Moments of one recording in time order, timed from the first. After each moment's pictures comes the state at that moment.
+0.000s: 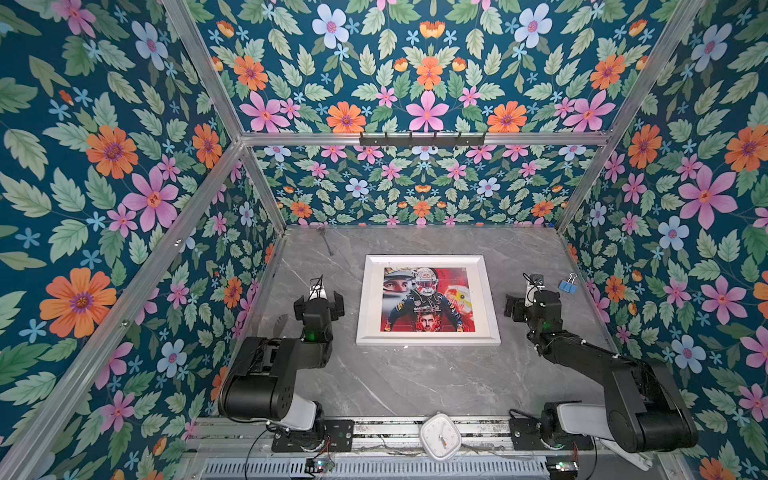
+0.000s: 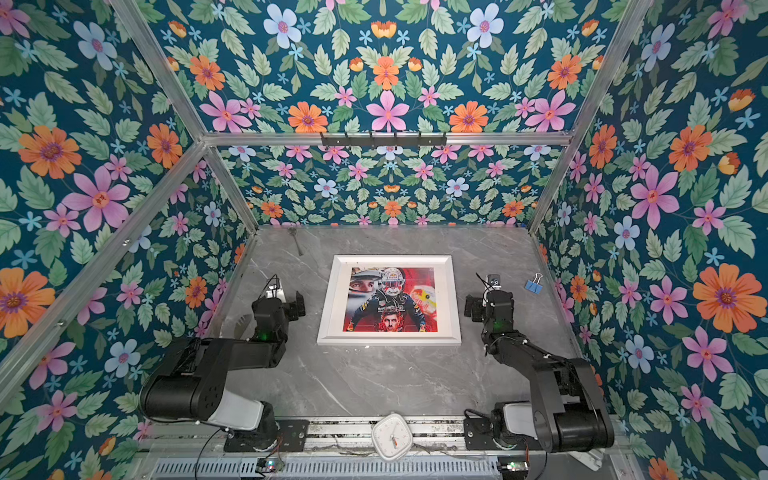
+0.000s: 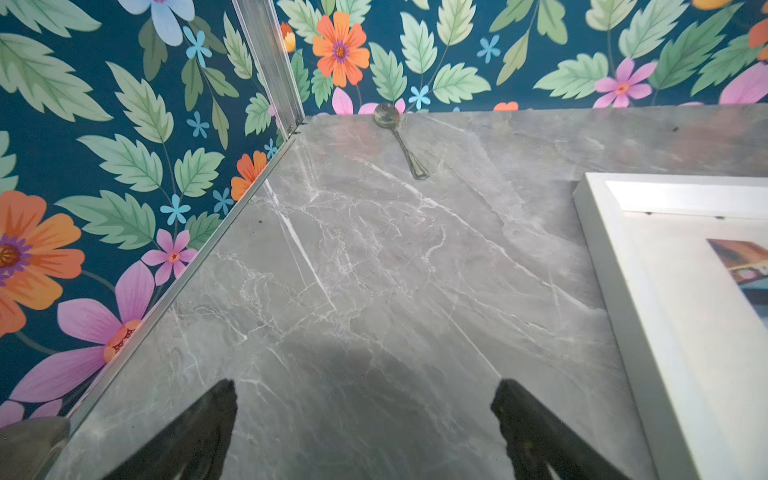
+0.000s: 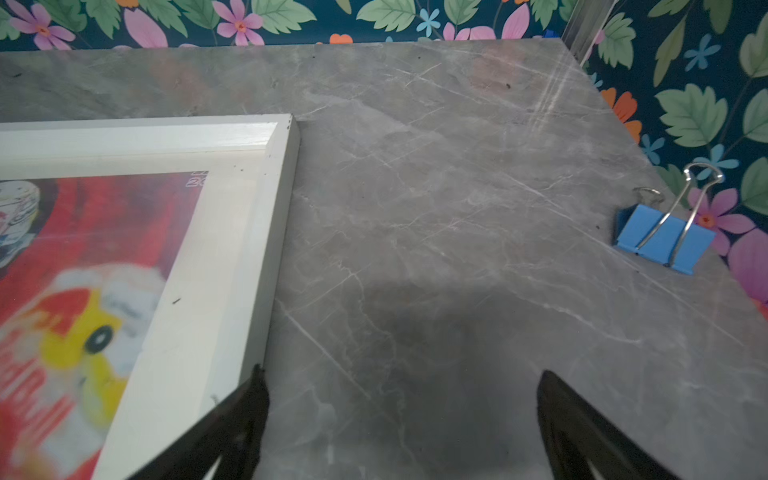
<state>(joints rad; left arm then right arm) -0.11 1.53 0.23 1.00 -0.35 0.03 0.06 1.34 0.38 0.48 0.16 0.06</state>
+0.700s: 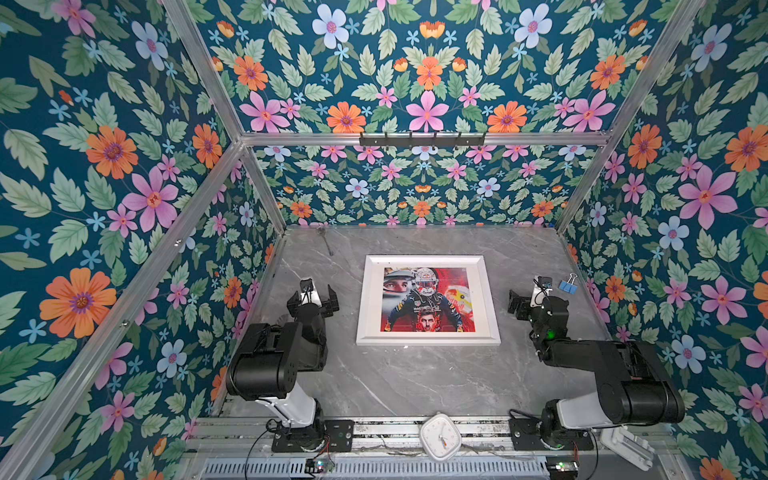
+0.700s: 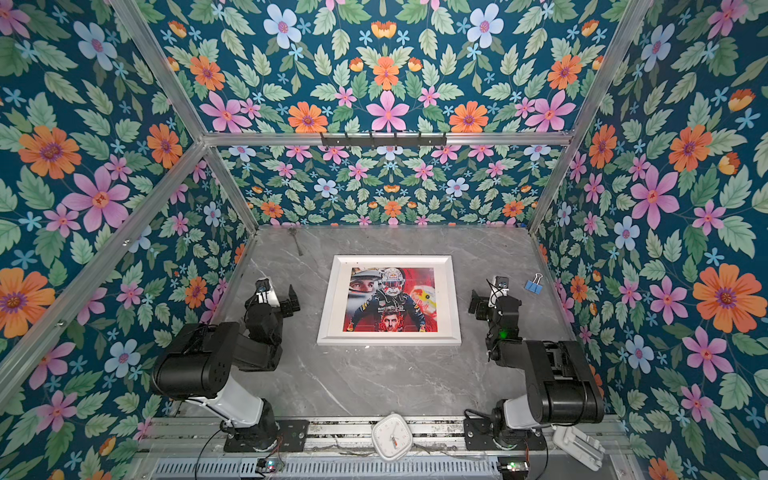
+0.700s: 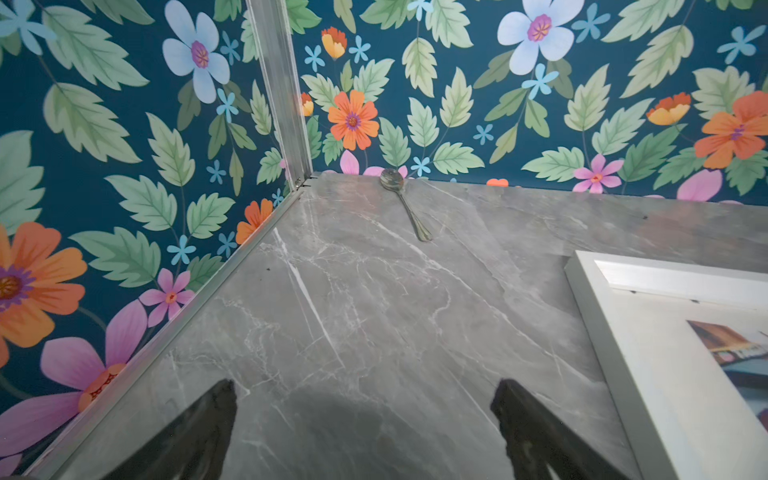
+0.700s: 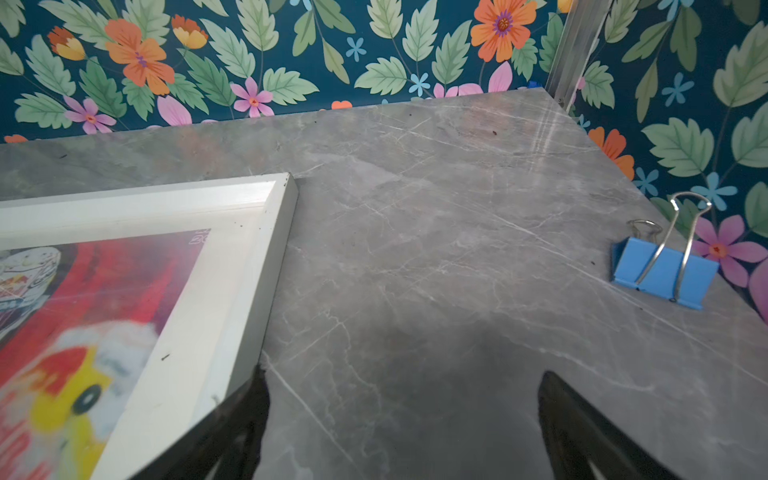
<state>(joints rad) -0.03 1.62 0.27 1.19 -0.25 -0.01 -0.03 1.44 0.31 0.77 0.03 0.08</state>
